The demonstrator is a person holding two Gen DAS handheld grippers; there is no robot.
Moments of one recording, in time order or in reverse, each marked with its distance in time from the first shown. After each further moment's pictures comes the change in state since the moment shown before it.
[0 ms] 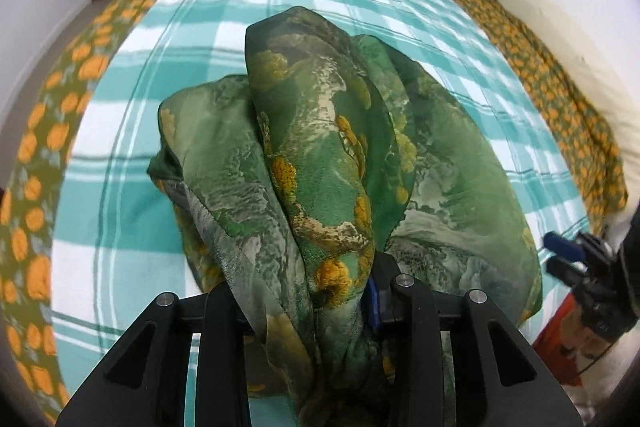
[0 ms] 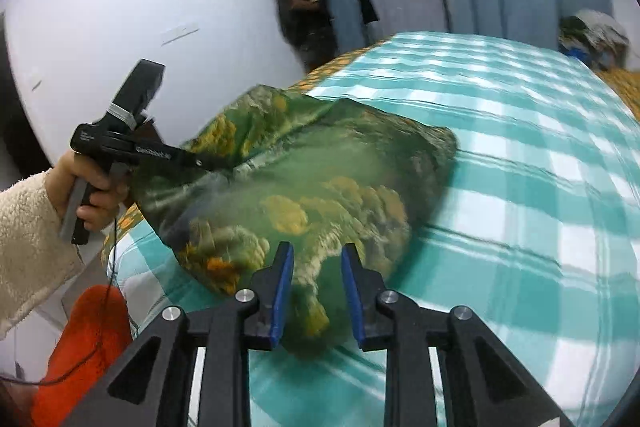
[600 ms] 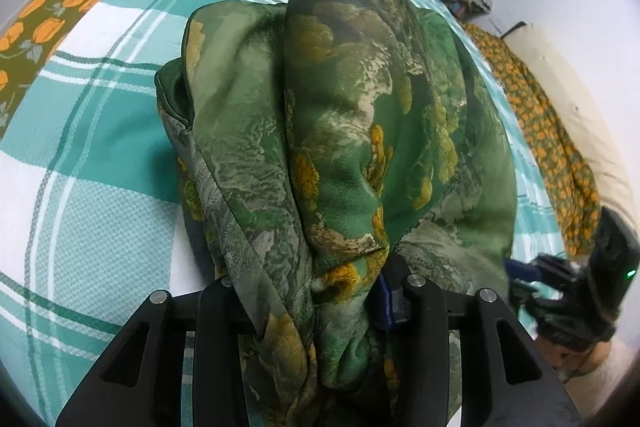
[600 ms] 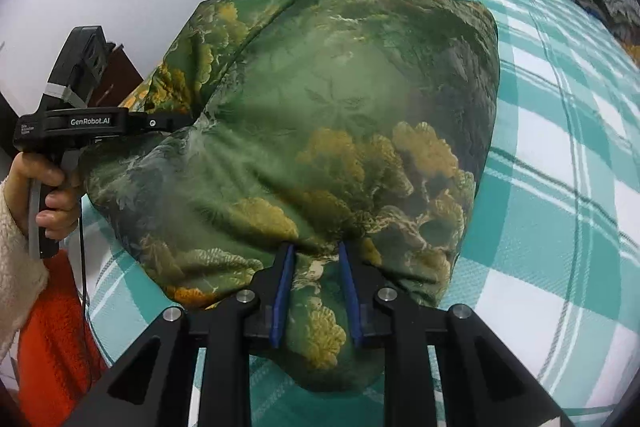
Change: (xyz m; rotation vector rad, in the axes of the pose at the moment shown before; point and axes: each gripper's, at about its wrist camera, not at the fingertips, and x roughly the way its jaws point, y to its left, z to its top) left arm 0.042 0.056 -0.042 -0.171 -0.032 -0.127; right arm 0.091 -0.007 -0.029 0.032 0.302 -0.072
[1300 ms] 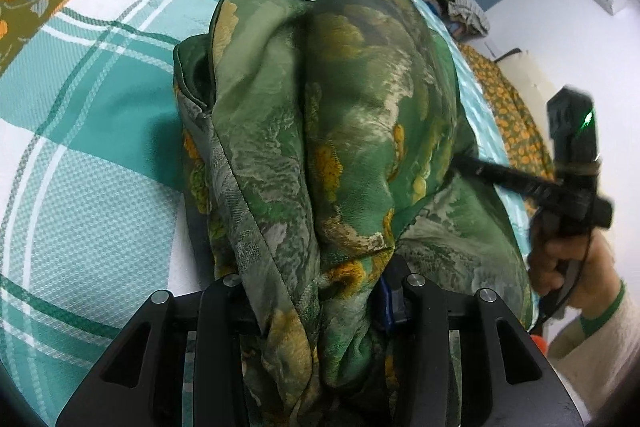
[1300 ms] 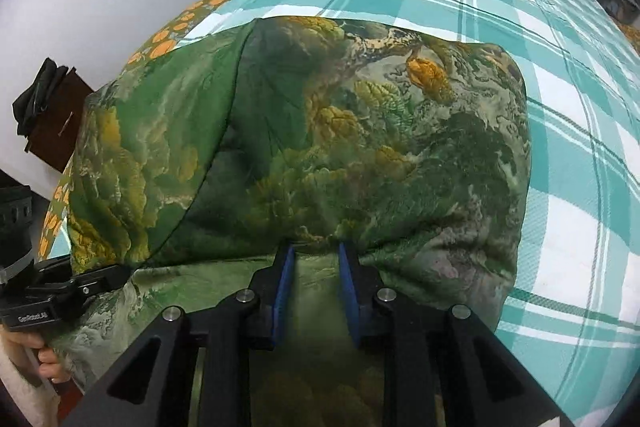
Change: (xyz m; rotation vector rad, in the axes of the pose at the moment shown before) left arm 0.007 0.038 -0.021 -0.098 -0.023 -0.101; right arm 0.074 -0.030 0.126 0.118 0.123 -0.048
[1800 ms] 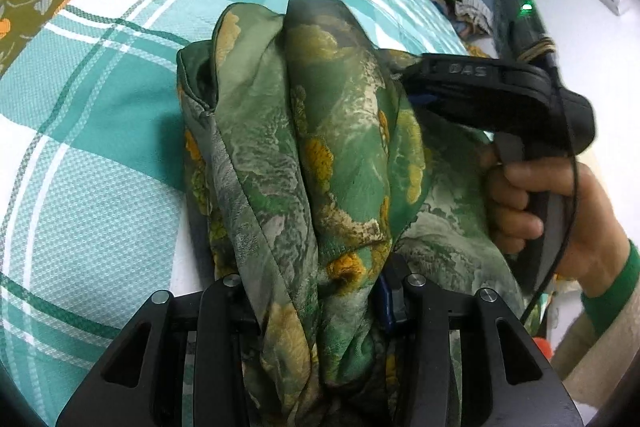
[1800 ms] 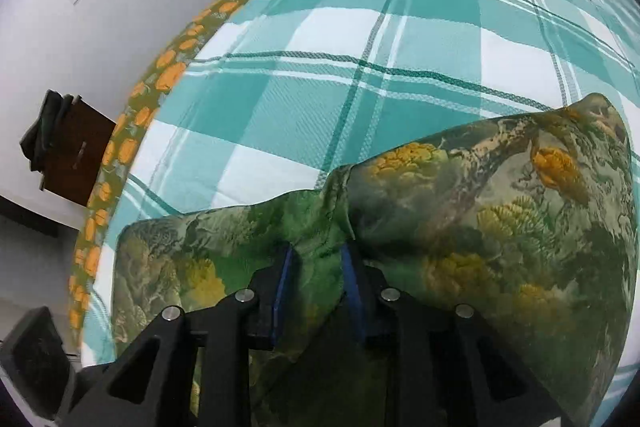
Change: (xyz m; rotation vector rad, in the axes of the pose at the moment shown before) left arm 0.004 -0.007 -0.003 0.001 0.003 0.037; right arm 0.060 0.044 0.066 0.083 0.004 0.109
